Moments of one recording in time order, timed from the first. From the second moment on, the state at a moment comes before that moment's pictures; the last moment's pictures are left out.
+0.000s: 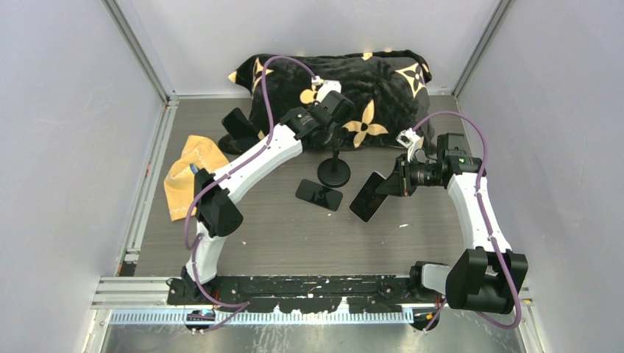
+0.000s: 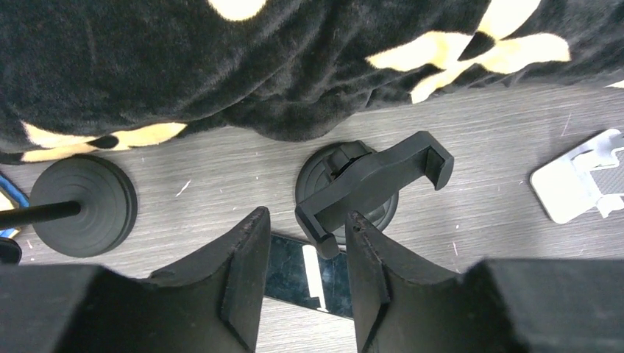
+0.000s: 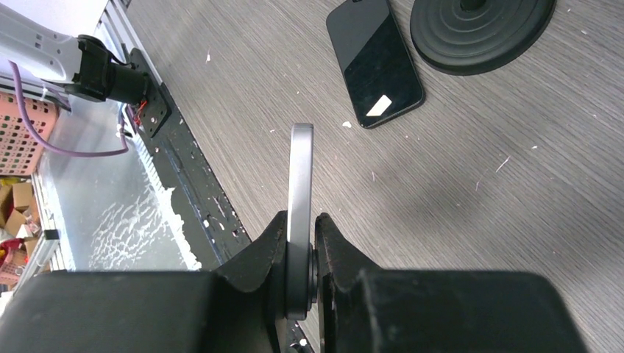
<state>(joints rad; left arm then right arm) -0.86 2.08 2.19 -0.90 -0.53 -0.52 -0.13 1.21 1.01 -0.94 -1.05 -0.45</state>
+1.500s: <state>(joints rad) -0.79 1.91 1.86 -0.57 -0.02 -0.12 -0.12 1.34 1.34 -1.38 -1.12 -1.00</state>
